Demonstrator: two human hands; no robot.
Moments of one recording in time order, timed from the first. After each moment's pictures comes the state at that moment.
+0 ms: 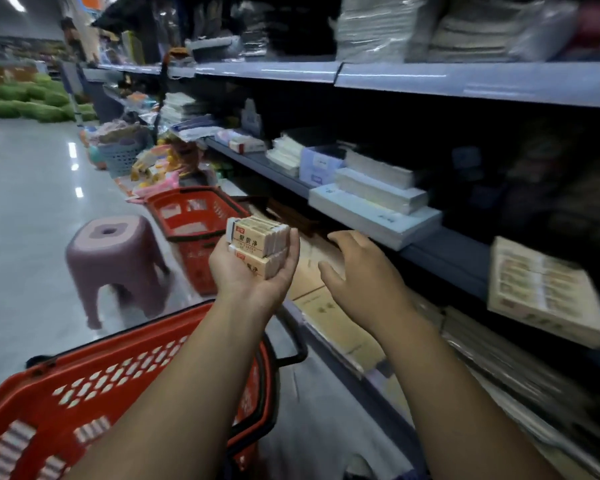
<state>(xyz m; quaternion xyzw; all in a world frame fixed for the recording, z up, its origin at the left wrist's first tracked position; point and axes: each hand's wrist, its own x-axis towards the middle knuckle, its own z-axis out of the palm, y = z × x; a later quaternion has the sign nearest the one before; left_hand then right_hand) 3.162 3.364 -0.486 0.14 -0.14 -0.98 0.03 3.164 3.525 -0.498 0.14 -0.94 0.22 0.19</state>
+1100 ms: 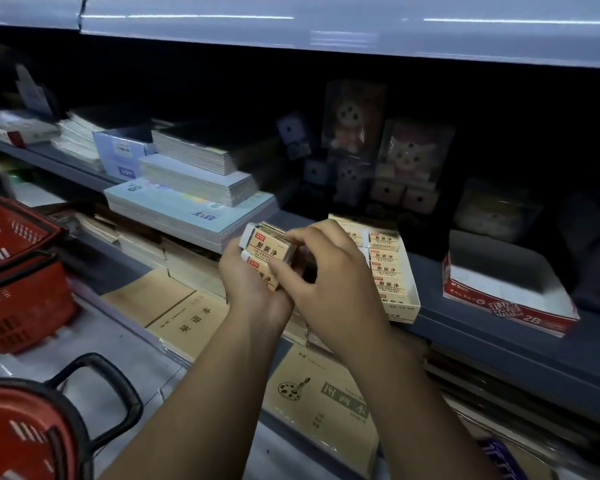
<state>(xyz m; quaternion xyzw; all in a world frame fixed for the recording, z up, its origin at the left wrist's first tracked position) 3.091 3.617 -0.529 0.10 -0.25 -0.95 -0.15 3.164 3.694 -0.512 0.01 -0.90 0.31 0.31</state>
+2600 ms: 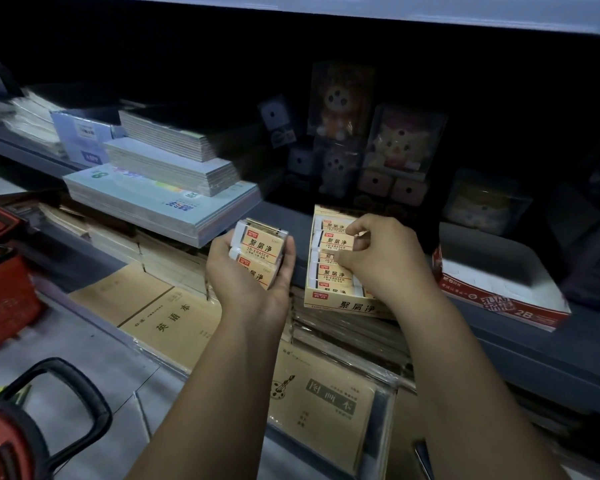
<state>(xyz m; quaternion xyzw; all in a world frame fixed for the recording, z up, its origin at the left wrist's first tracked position) 3.098 3.629 -0.532 0.15 -0.18 -0.96 -0.12 3.149 3.770 -0.502 -0.20 -0.91 0.30 0.19</state>
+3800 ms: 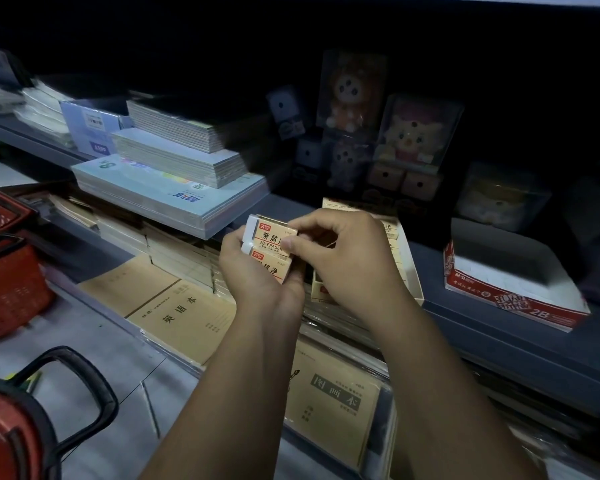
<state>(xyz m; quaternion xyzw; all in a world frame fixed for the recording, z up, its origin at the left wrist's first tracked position) 3.099 3.635 -0.533 0.13 -0.21 -0.96 -0.13 3.146 3.722 -0.505 -0.03 -0.86 0.46 0.22</state>
